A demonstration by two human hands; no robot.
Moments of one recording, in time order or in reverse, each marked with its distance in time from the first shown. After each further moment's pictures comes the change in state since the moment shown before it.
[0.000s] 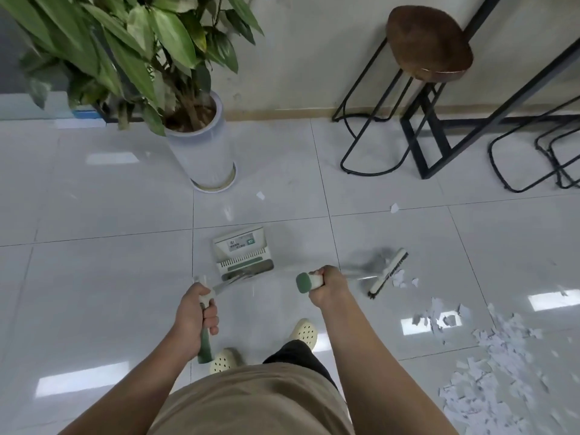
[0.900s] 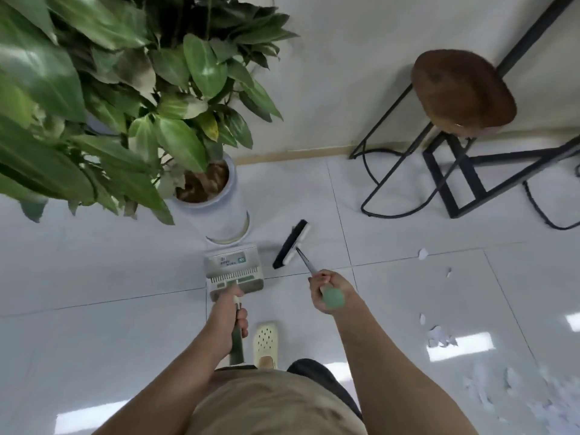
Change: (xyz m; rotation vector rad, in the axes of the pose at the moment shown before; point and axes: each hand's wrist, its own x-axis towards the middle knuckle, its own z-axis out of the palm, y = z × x) left_hand 0.098 0.237 0.122 0.111 0.023 0.009; right_hand 0.094 -0.116 0.227 0.092 -0.360 0.435
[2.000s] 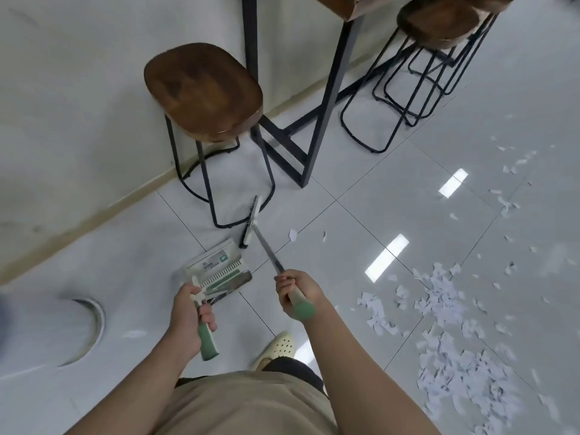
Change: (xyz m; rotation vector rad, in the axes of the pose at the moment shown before) left_hand -0.031 -0.018 0.453 0.302 -0.180 -0.007; right_hand -0.184 -0.324 -0.186 0.320 -0.089 -0.291
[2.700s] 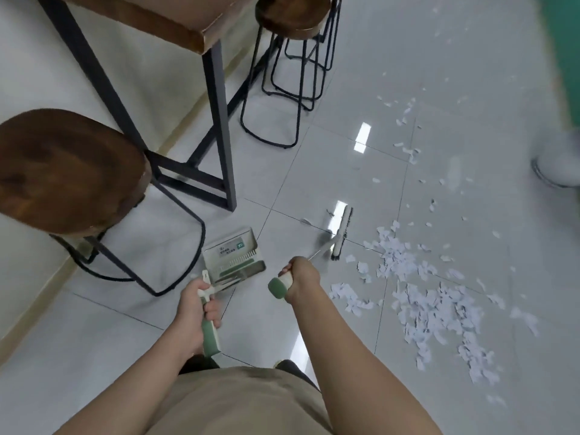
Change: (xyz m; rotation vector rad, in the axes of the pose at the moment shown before) left_hand 0.062 0.099 0.199 0.513 -0.346 -0.029; right_hand -0.015 -0.149 0.048 0.342 0.553 -0.544
